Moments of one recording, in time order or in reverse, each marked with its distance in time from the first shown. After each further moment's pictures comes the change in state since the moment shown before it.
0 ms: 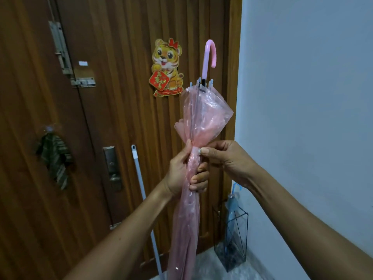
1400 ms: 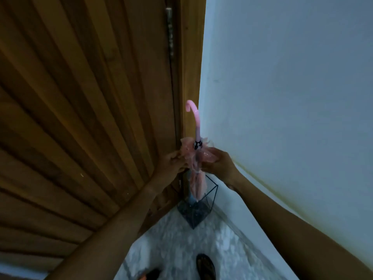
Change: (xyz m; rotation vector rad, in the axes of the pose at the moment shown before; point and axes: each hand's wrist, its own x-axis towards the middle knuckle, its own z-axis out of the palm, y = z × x) left_hand 0.442 -0.209 -0.349 0.303 0.484 -0.288; right_hand 0.263 0.401 -0.346 -0.314 0.479 0.582
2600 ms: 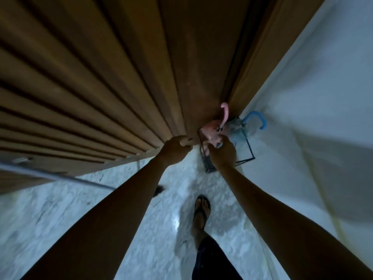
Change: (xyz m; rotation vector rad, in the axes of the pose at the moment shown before) left_hand 0.072 -0.197 -0.051 0.430 0.286 -0.606; right_hand 0.108 0.182 0.118 -0.448 -0.139 0.244
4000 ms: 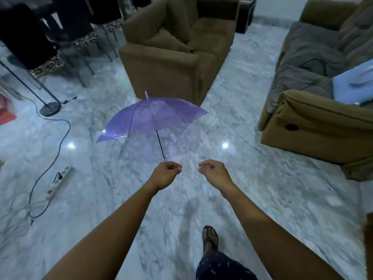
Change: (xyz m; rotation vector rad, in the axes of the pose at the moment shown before) left_hand -1.012 -0.855 0.083 -1.442 1.720 -0.998; right_hand -1.196 0.047 0.598 -0.998 -1.935 -1.070
